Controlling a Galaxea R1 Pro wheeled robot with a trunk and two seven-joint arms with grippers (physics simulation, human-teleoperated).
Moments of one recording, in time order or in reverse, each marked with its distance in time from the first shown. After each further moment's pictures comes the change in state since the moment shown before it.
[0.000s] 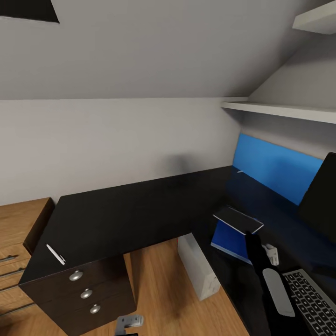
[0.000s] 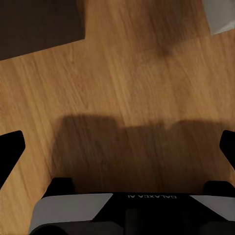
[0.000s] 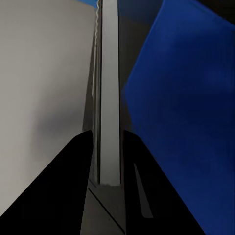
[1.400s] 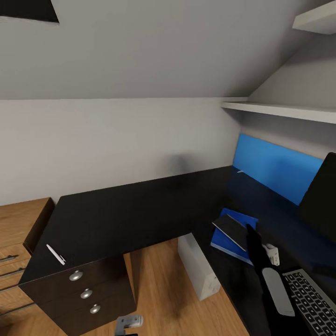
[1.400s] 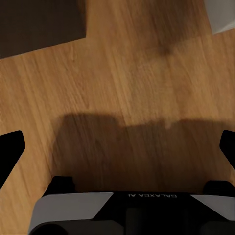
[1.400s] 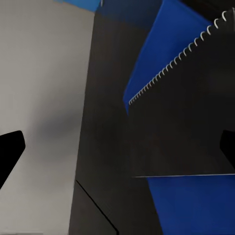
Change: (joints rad) left arm 0.000 0.000 0.003 0.003 0.004 0.000 0.003; right arm 0.000 0.000 0.007 -0.007 0.001 -0.022 -0.020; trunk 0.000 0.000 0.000
